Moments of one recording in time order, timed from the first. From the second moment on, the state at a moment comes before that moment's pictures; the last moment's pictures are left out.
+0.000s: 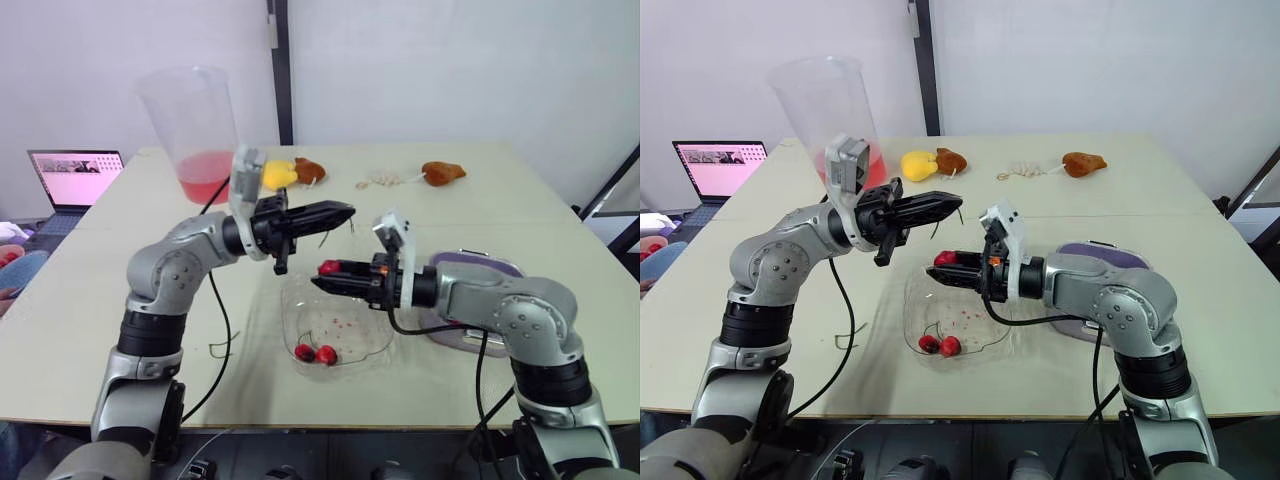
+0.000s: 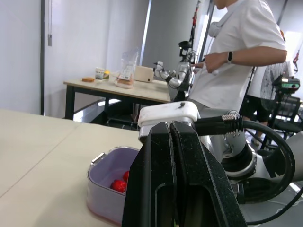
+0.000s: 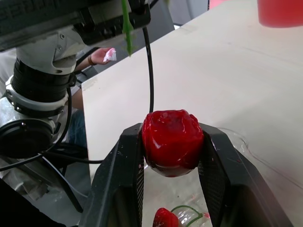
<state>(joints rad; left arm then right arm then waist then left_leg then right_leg) -0.84 0.38 0.05 -0.03 -0.82 0.71 -1.08 -0.65 -0.50 -0.01 -0.39 0.98 1.14 0.51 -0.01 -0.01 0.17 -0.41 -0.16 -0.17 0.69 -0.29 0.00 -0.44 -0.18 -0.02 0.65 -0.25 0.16</state>
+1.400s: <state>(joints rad) -0.47 0.68 0.24 -0.19 -0.86 0.80 -0.95 -0.95 -1.02 -0.05 -0.15 0.79 1.00 1.34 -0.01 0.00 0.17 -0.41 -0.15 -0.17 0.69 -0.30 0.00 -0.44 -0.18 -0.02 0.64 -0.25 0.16</state>
